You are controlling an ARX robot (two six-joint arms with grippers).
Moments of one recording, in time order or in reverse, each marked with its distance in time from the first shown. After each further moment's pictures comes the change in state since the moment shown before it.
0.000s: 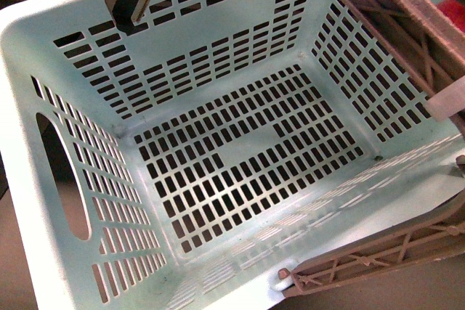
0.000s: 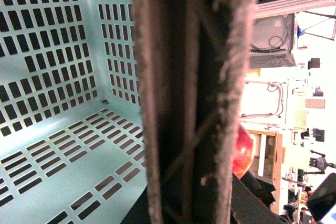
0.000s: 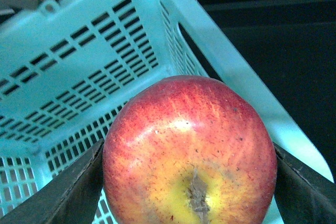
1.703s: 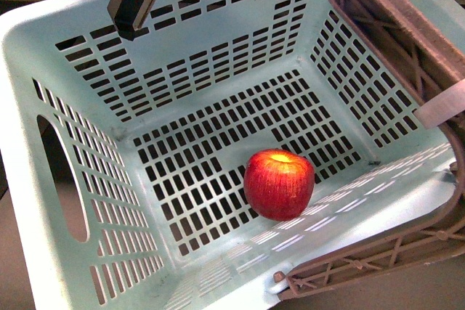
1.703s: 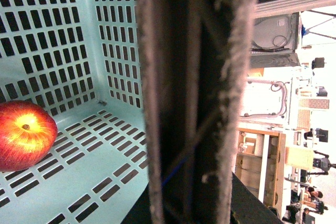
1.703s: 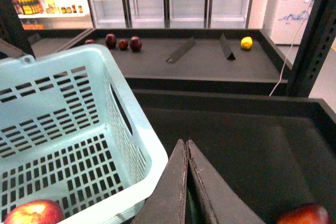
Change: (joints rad) left arm 0.000 0.010 0.000 -0.001 -0.001 0.003; right arm -0.387 -1.019 -0.418 -0.190 -0.244 -0.325
